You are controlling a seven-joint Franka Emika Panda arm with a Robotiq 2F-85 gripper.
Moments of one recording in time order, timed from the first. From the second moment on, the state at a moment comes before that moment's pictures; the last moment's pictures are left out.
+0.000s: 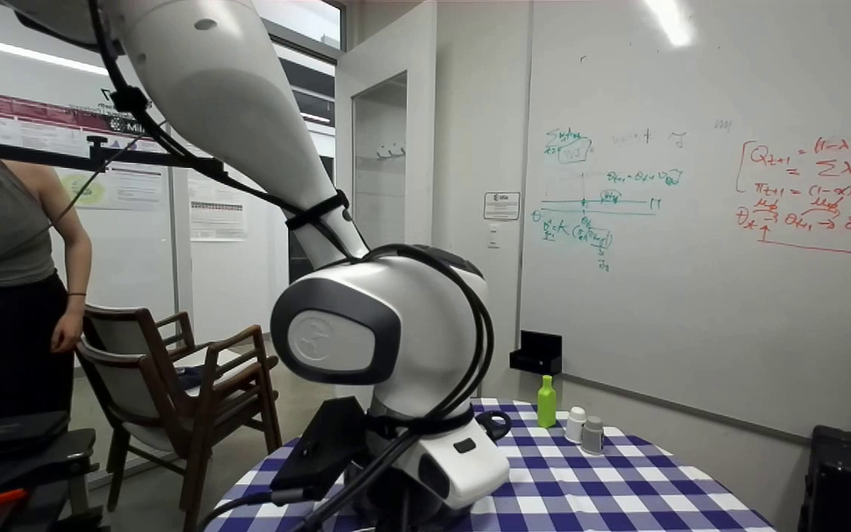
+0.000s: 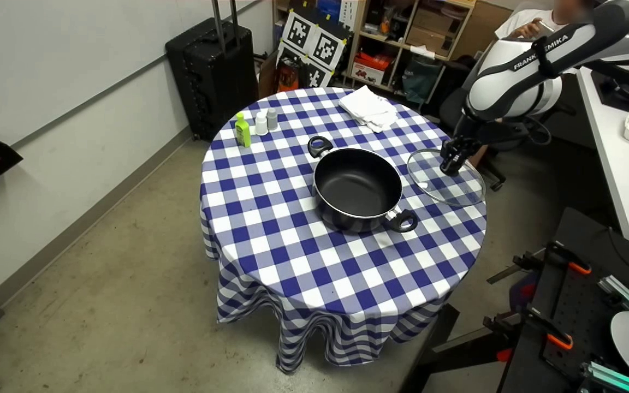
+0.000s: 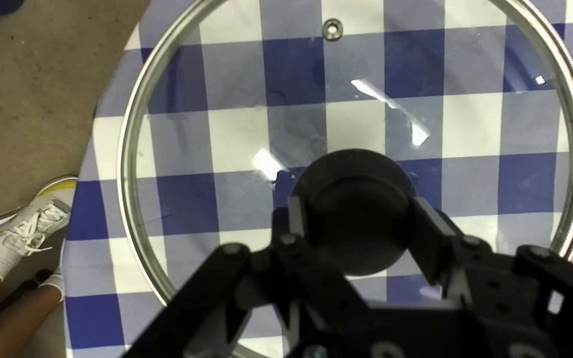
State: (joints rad) arm -0.32 0.66 -0.13 -2.03 0.18 2.53 -0.03
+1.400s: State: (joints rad) arm -0.31 0.79 -0.09 -1.90 0.18 2.43 -0.03
